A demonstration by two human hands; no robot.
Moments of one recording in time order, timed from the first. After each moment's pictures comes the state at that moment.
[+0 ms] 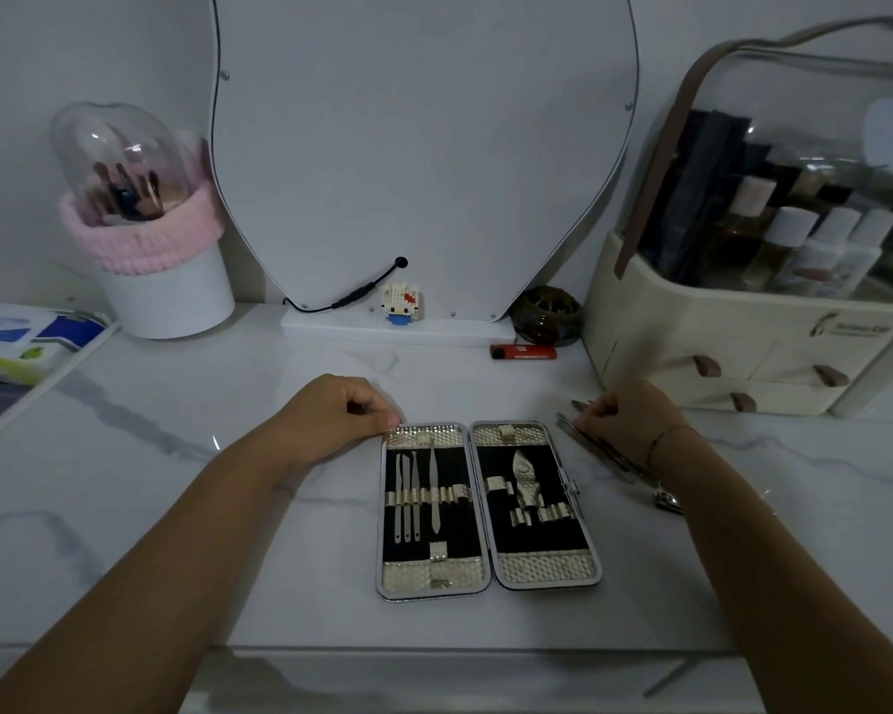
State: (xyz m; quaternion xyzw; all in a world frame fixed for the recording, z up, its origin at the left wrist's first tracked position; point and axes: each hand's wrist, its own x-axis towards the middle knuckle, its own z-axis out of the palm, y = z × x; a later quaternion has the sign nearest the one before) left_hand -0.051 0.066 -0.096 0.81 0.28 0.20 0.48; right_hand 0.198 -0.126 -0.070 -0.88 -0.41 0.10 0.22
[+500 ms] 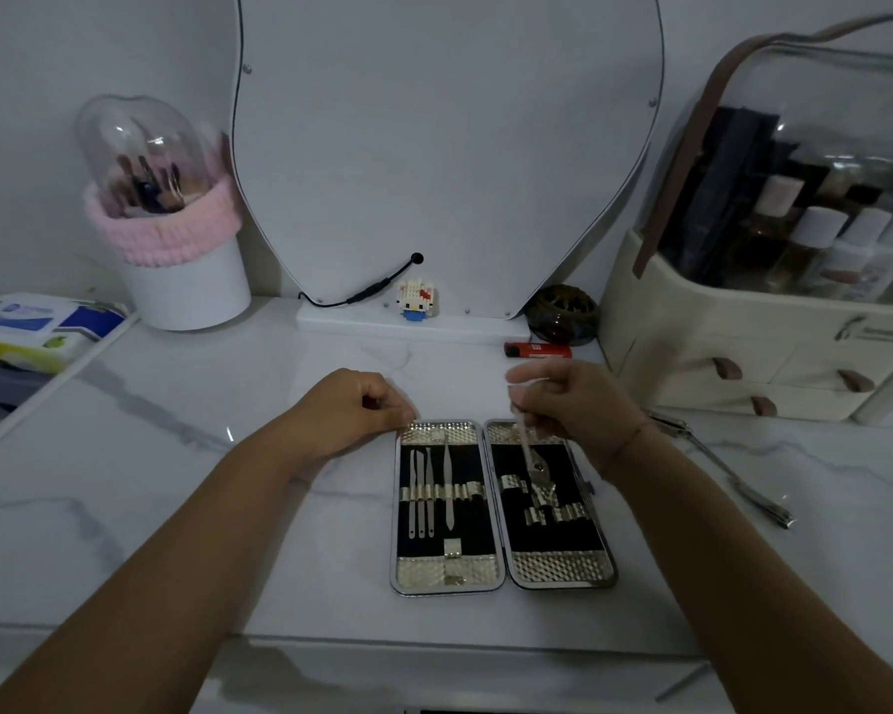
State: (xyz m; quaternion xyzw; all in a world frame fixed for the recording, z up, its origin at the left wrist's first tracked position) left_hand -0.052 0.068 -0.097 0.83 0.28 0.19 0.45; right_hand 0.134 -0.099 -0.053 -0.68 -0.39 0.32 0.53
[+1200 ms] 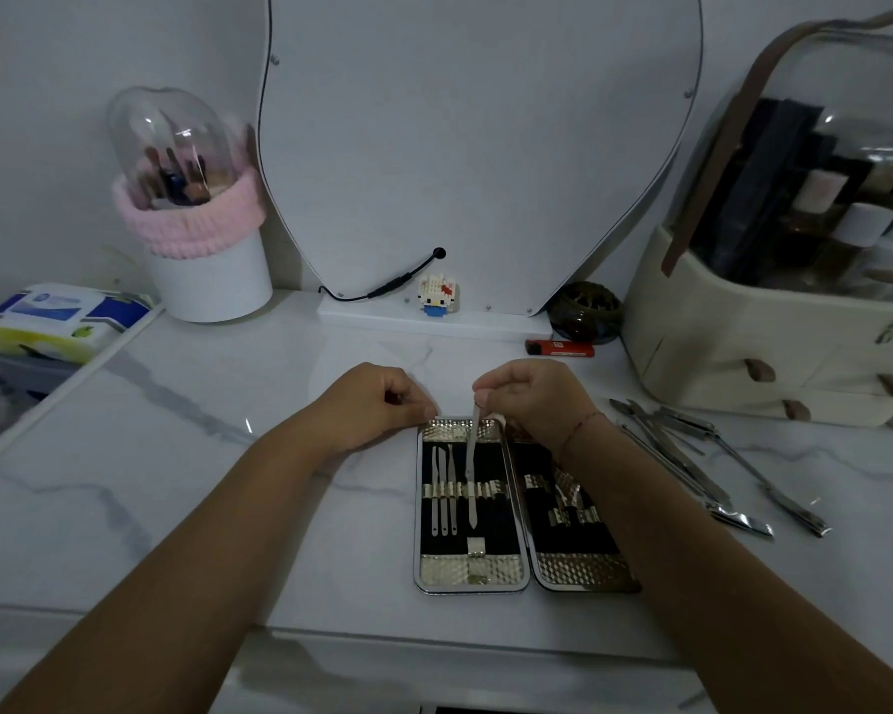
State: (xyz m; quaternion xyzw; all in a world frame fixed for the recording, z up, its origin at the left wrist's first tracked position) left_hand -0.052 0.068 -0.092 0.84 0.27 0.18 0.42; right_hand 0.111 -0.056 -0.072 -0.72 -0.47 0.23 0.46
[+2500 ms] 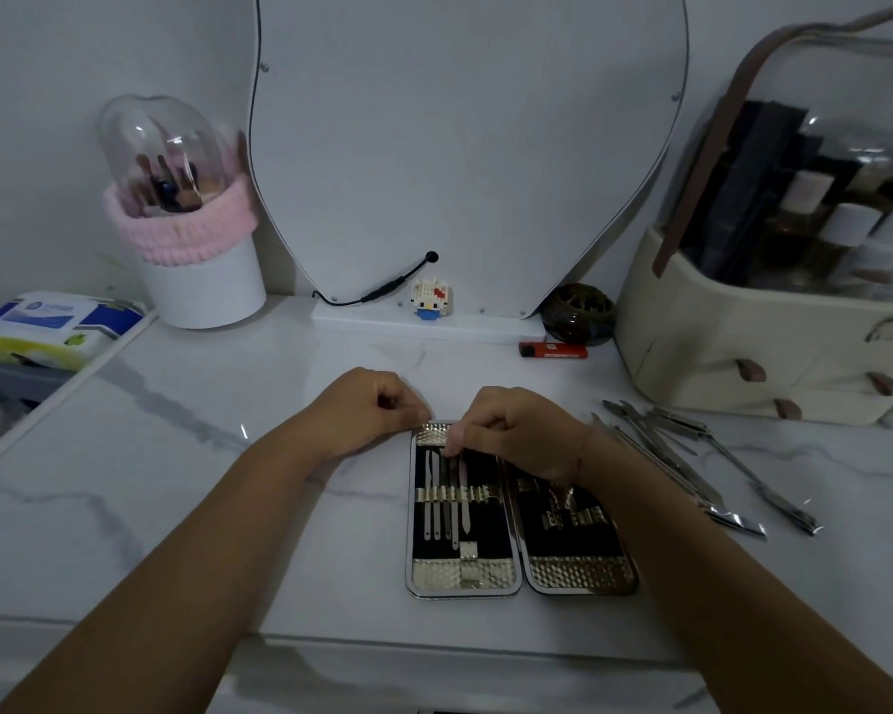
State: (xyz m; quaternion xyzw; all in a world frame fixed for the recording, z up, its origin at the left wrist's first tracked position) left_hand -0.051 0.068 -0.093 0.84 0.27 0.19 0.43; right_hand 0.107 -0.066 -0.070 -0.66 -0.68 0.20 0.25
